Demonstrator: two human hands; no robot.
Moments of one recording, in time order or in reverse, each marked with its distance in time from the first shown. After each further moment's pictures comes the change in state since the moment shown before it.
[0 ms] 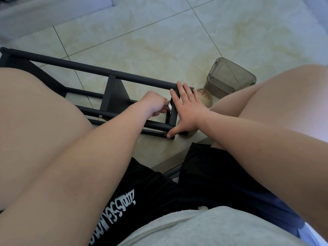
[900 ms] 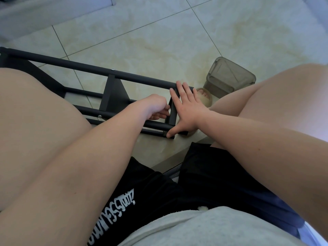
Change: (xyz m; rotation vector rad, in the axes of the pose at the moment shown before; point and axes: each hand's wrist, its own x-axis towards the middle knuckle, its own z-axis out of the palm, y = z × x) left_hand 0.005 -0.003 0.005 0.081 -0.100 -0.103; right_hand -0.001 0.001 0.000 -0.006 0.000 -0.003
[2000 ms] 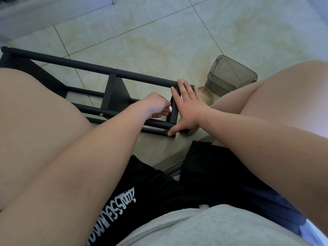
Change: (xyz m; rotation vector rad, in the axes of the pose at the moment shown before) left_hand -0.001 -0.008 -0.002 -0.024 0.042 0.136; right_hand 0.002 0.000 -0.001 -0.001 -0.014 0.002
